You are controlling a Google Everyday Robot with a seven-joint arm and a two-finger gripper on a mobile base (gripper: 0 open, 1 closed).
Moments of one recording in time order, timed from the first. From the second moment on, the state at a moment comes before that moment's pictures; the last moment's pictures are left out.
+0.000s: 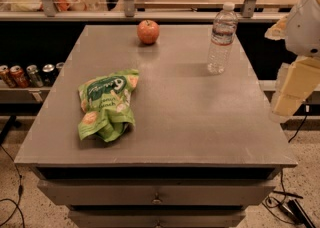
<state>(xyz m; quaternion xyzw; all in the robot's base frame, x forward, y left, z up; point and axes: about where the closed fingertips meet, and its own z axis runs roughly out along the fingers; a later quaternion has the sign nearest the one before) 0.438 -0.217 0.976 -0.60 0.78 -0.03 0.16</state>
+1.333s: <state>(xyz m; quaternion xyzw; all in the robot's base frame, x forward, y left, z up) 0.466 -0.149 0.950 -0.61 0.78 0.01 0.14</state>
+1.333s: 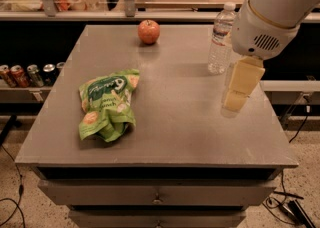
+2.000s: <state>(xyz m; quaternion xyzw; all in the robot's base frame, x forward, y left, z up) 0.477 -0.116 0.940 -0.63 0.76 0.06 0.15</state>
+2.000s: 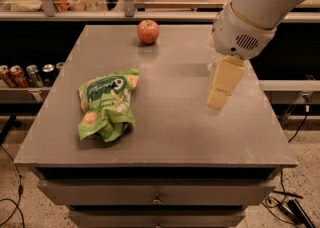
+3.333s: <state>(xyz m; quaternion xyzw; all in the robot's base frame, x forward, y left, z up) 0.505 -0.013 0.915 -0.50 0.86 0.08 0.10</state>
